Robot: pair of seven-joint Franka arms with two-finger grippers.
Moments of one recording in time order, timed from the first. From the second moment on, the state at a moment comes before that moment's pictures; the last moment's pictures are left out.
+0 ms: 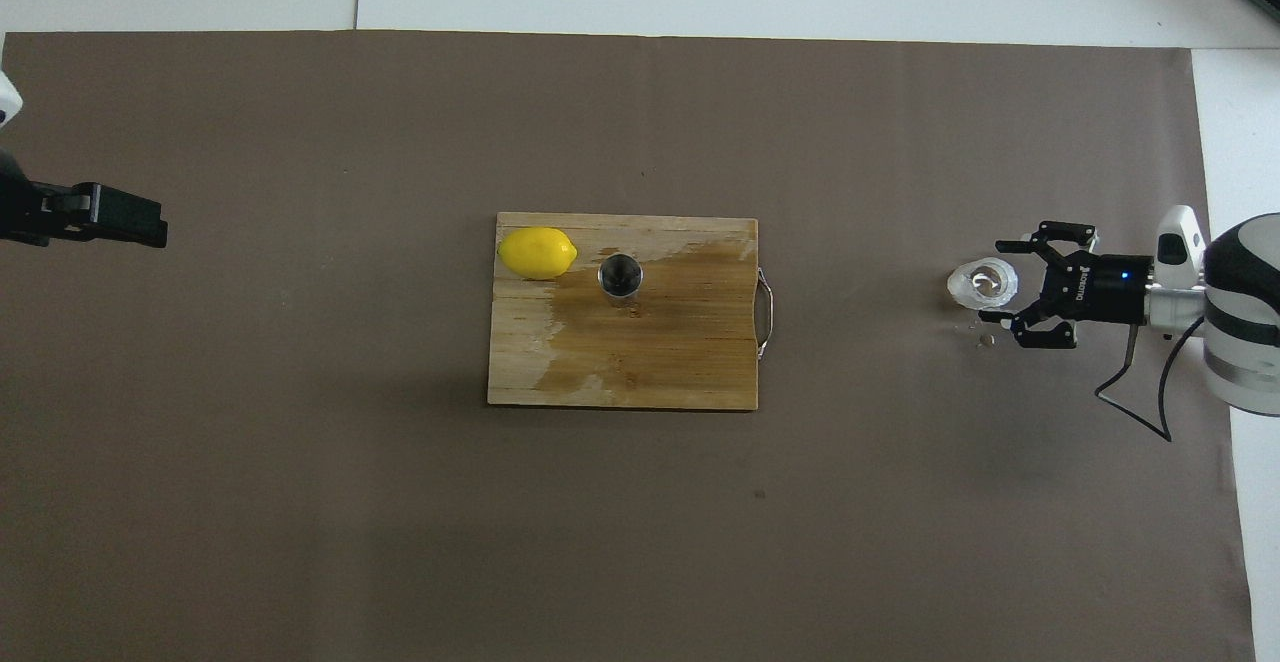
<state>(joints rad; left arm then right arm) -0.22 0.02 0.17 -1.58 0.00 1.65 0.03 -0.12 0.36 -0.21 -2.02 1.04 2.02 -2.16</state>
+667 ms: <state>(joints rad) -0.22 0.02 0.18 -1.58 0.00 1.65 0.03 -0.12 0.36 -0.20 -2.03 1.04 2.02 -2.19</state>
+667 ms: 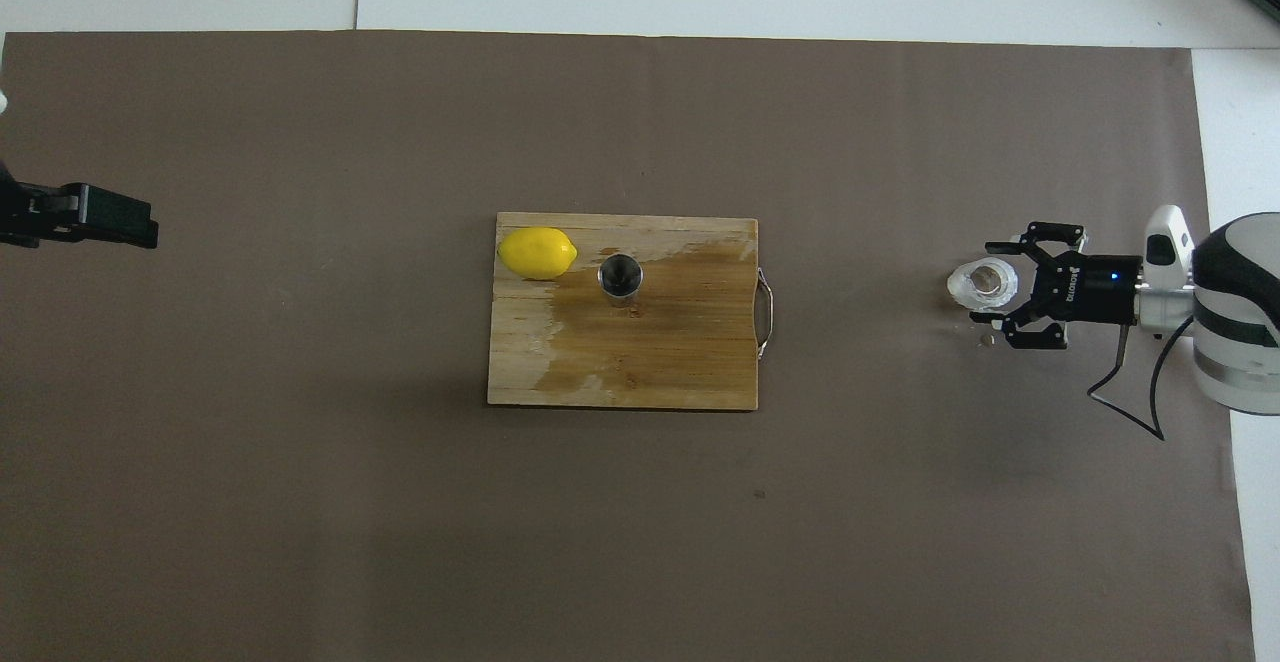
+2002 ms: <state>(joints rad) -0.22 0.02 0.18 -1.58 0.00 1.65 0.03 -0.13 0.35 -0.21 -2.04 1.04 2.02 -2.22</state>
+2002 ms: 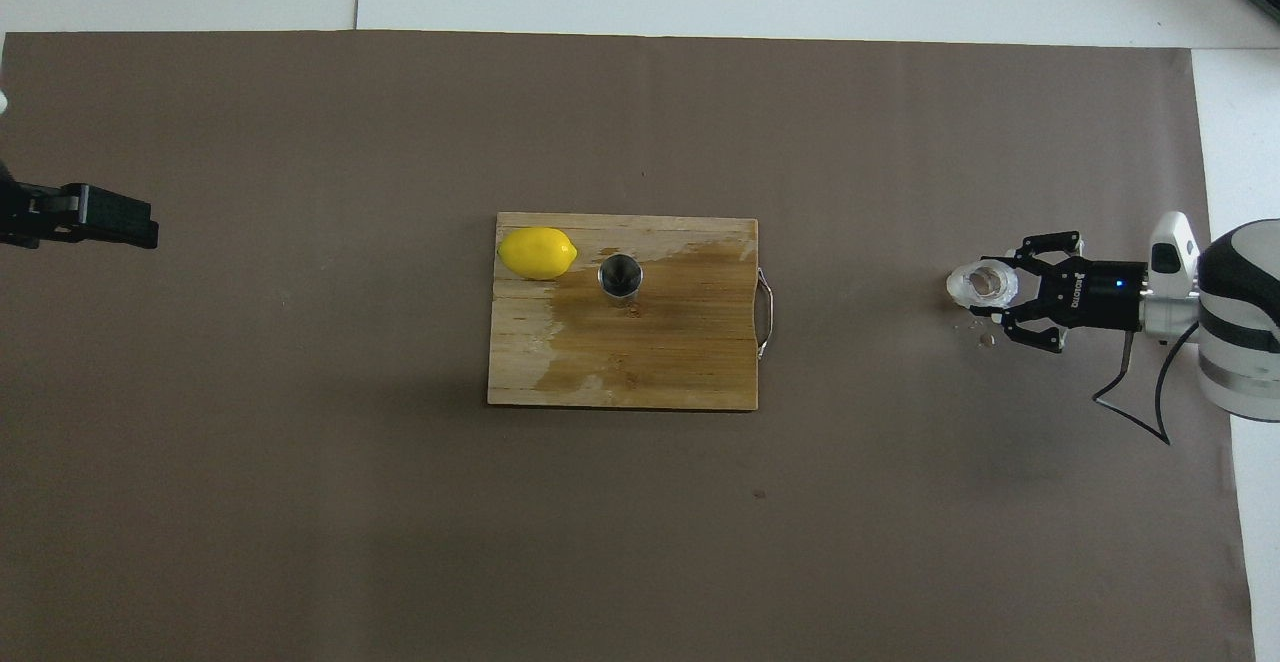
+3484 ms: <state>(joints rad) -0.22 0.02 0.18 -1.58 0.00 1.65 0.03 -0.11 0.08 0.09 -1.93 0.62 2.06 -1.43</state>
